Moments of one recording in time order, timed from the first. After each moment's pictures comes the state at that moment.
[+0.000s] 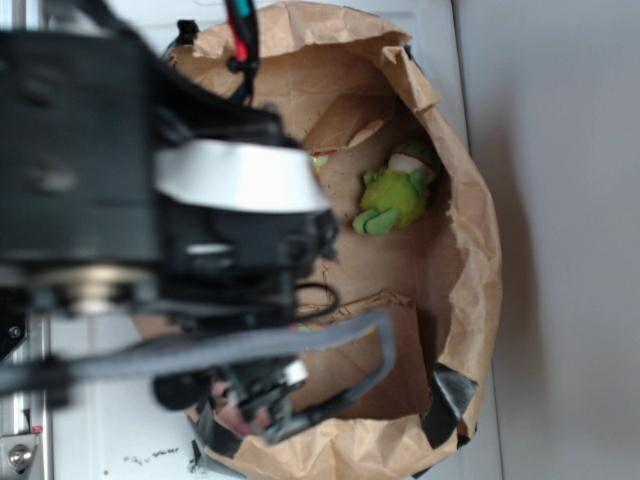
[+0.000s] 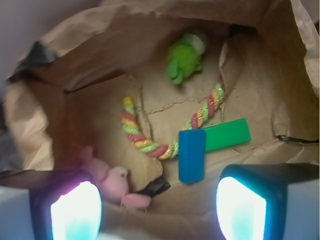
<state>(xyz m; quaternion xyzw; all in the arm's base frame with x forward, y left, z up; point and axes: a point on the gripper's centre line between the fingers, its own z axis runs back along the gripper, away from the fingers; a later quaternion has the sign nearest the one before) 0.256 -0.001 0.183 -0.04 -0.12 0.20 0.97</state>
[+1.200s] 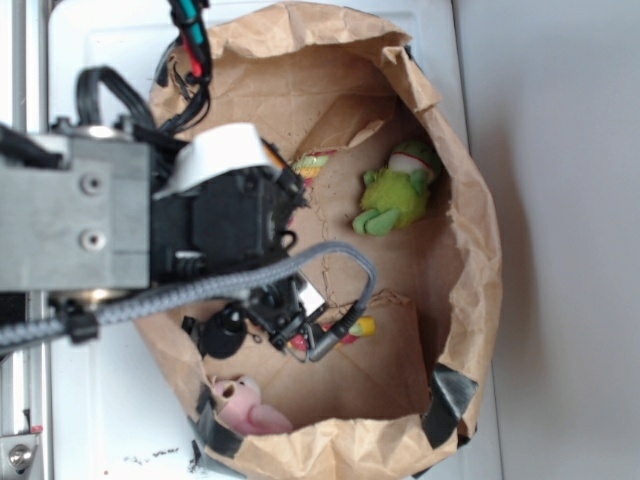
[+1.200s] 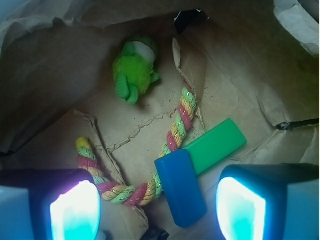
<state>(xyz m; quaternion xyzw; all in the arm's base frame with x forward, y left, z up) 0.258 0.017 0.143 -0.02 -0.19 0.33 0.92</state>
